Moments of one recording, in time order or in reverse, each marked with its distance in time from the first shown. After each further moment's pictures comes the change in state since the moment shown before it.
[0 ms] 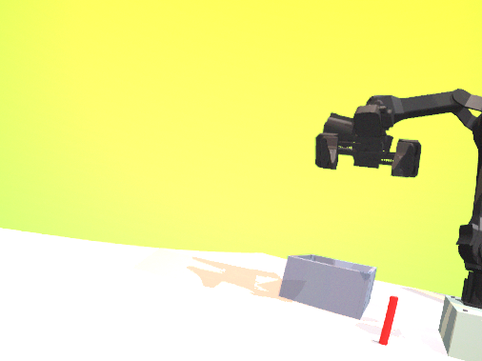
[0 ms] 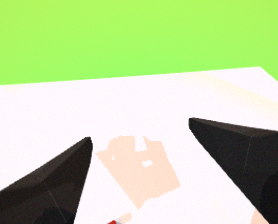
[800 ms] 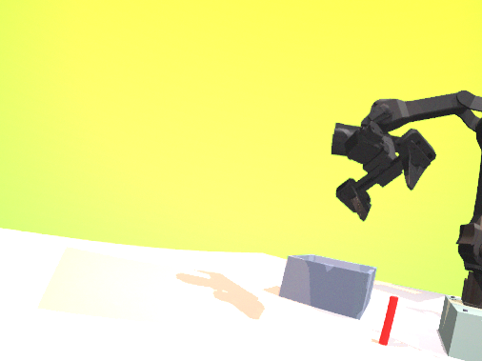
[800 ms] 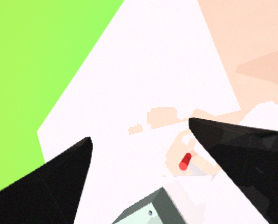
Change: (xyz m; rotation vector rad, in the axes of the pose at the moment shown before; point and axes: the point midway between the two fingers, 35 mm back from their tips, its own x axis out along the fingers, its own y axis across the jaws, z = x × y) arm 0.009 0.038 -0.041 0.795 0.253 0.012
